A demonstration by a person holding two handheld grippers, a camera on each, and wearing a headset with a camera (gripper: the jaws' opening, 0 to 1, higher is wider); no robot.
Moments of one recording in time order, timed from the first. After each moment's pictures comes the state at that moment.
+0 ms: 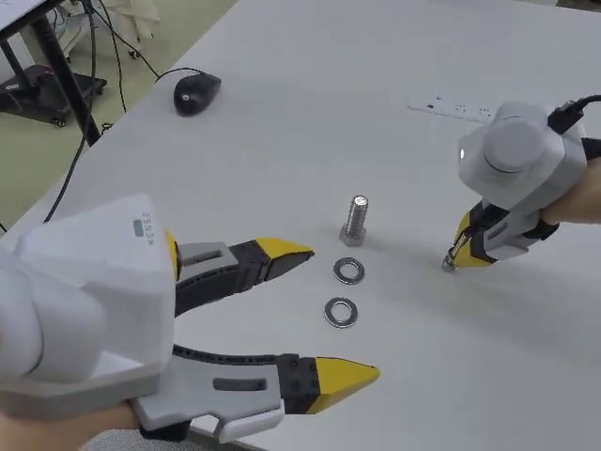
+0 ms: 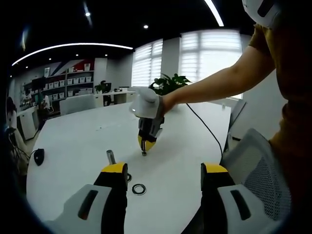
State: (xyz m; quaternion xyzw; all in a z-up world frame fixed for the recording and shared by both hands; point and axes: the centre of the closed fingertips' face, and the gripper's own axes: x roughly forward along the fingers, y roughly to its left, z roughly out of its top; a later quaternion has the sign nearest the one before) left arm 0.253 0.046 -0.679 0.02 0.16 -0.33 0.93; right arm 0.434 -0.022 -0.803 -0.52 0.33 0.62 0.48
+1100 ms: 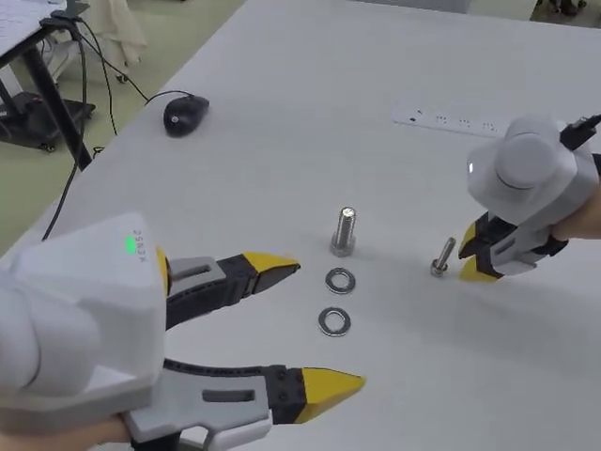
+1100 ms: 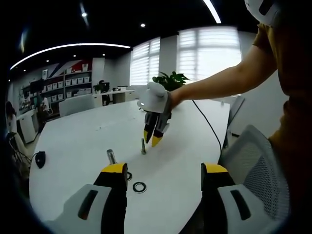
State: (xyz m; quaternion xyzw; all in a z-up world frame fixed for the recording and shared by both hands) left arm 0.245 0.046 -0.676 0.03 0.16 -0.33 0.93; right arm 0.419 -0.045 -0.787 -0.51 0.33 0.61 0.51
